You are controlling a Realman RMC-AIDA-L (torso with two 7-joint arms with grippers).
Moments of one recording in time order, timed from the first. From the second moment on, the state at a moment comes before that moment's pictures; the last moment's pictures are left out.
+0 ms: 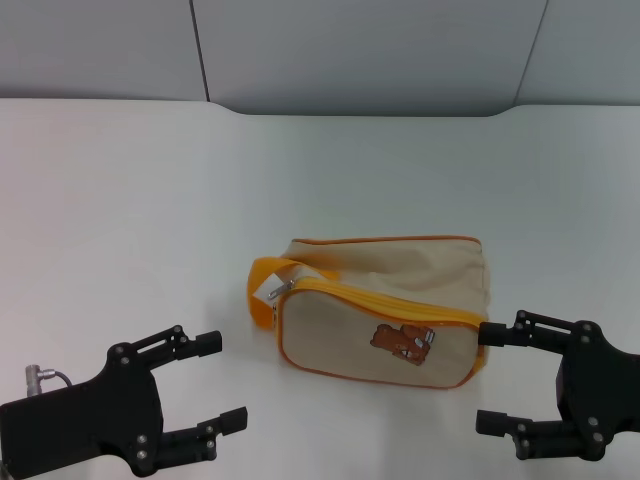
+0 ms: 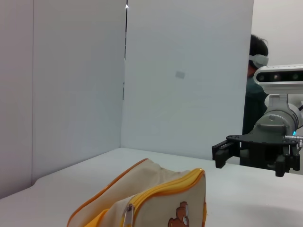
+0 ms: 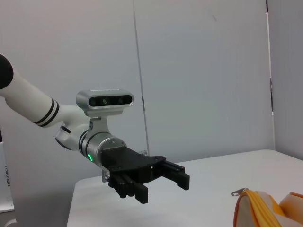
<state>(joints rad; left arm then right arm) -0.24 -2.07 0.81 0.55 1.79 1.76 -0.88 0.40 2.08 -0.48 -0.57 -2.13 -1.92 0.93</state>
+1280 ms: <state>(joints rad) -0.50 -2.08 0.73 -0.01 1.60 1.41 -0.47 0.31 2.07 -0.41 -0.57 -1.84 -1.96 0.91</state>
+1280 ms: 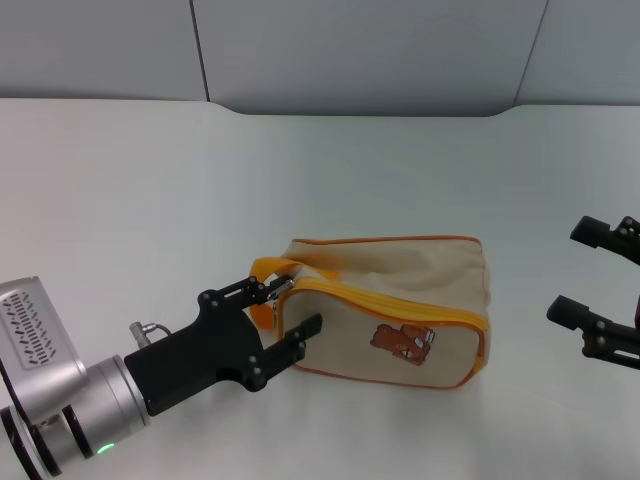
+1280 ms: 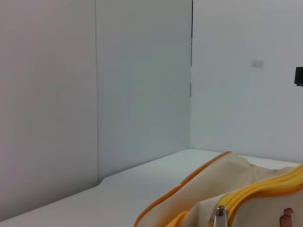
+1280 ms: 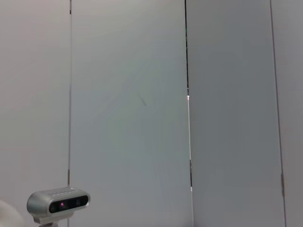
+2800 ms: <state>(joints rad) -0.58 -2.08 0.80 0.34 1.61 1.61 -0.43 0.39 2.09 -0.37 0.20 -1.56 -1.75 -0.31</state>
